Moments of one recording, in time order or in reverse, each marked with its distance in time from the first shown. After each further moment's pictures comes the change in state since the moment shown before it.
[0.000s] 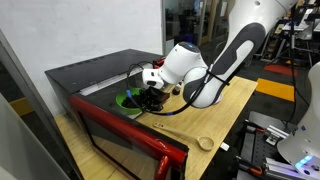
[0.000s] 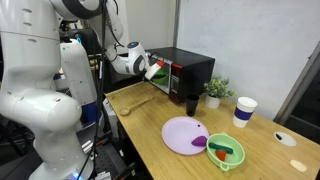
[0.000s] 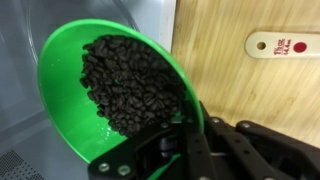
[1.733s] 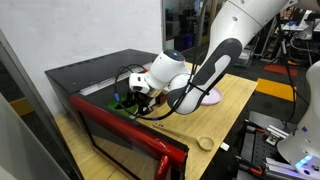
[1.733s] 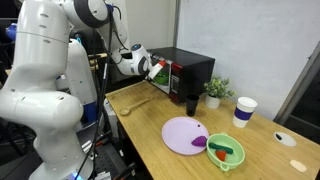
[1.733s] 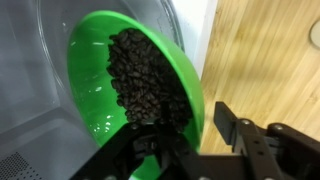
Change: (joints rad) arm 0.091 0.162 -0.085 0.186 0.001 0.004 0.031
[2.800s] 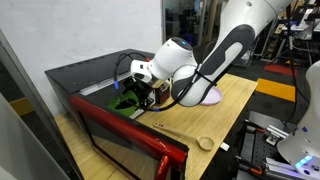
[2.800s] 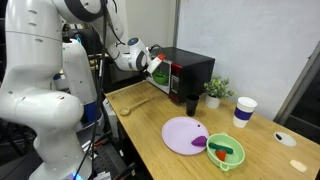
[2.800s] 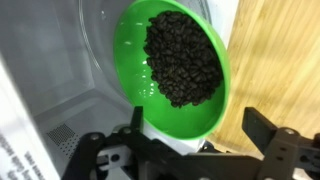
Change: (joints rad) arm 0.018 -0.103 -0.015 -0.056 0.000 0.056 0.025
